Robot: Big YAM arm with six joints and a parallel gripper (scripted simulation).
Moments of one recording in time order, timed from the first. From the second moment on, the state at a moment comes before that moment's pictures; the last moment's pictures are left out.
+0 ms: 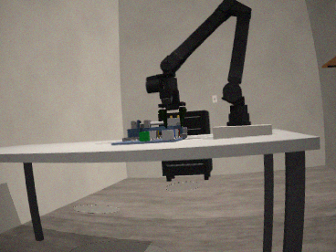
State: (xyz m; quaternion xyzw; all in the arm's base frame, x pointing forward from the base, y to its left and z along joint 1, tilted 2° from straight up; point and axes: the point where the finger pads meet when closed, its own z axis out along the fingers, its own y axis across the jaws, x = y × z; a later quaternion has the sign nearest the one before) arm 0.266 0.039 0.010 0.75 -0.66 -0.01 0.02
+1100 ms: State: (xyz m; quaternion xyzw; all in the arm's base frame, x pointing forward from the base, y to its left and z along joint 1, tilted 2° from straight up) arm 0.267 0.039 0.008 0.75 -0.66 -0.01 0.02
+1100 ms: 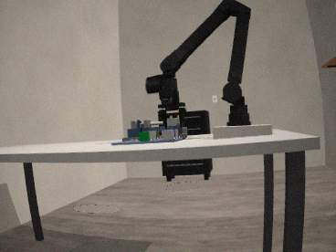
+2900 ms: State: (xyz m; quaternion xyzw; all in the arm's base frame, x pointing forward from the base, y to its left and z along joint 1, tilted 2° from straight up) arm 0.267 0.039 0.008 0.75 -0.66 -0.01 0.02
